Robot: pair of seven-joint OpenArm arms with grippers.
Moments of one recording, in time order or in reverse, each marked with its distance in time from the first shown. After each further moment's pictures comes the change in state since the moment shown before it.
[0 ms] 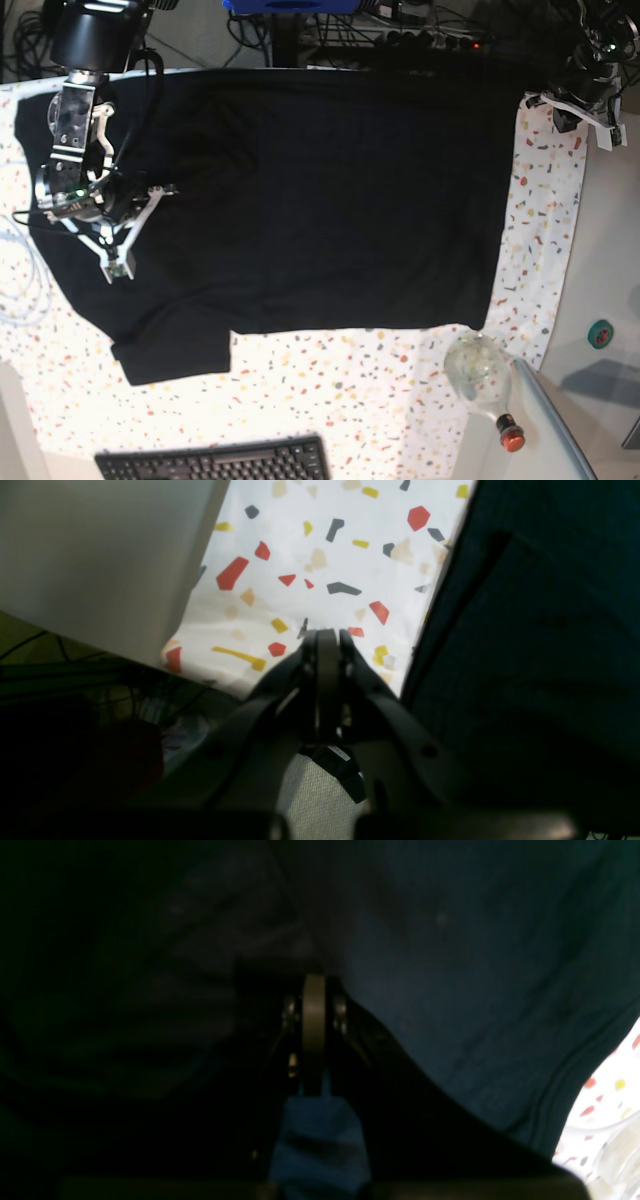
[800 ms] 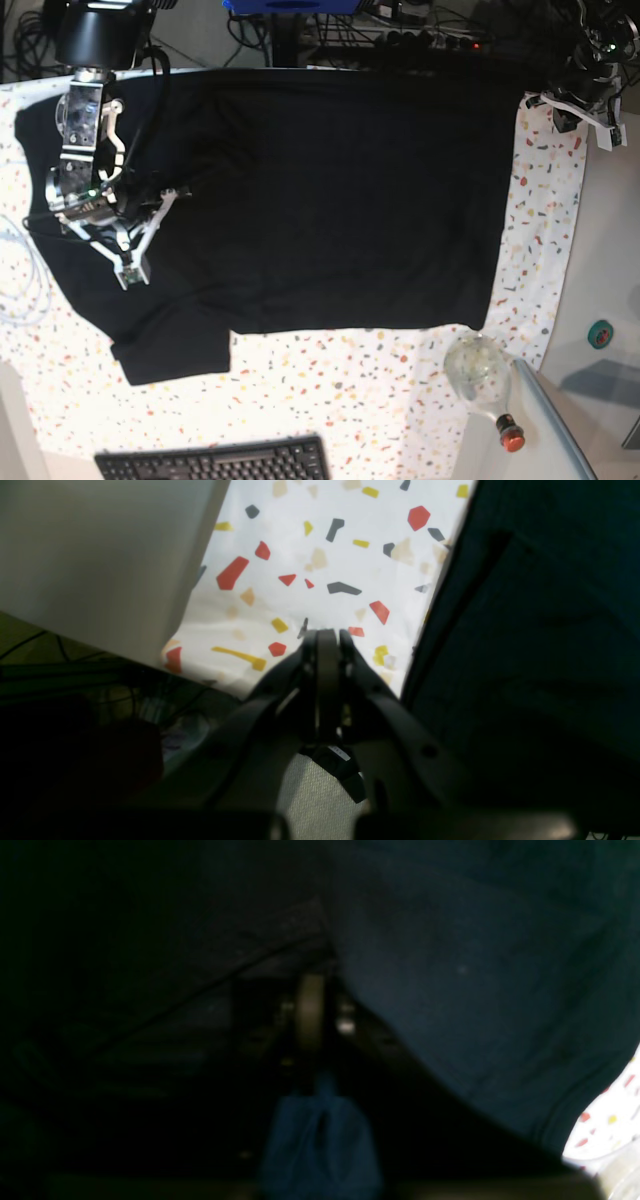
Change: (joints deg) left arm 0.0 0.0 0.0 0.0 0.0 0.0 0.0; right arm -1.0 -0.1 -3.2 1.9 0.0 -0.2 2.1
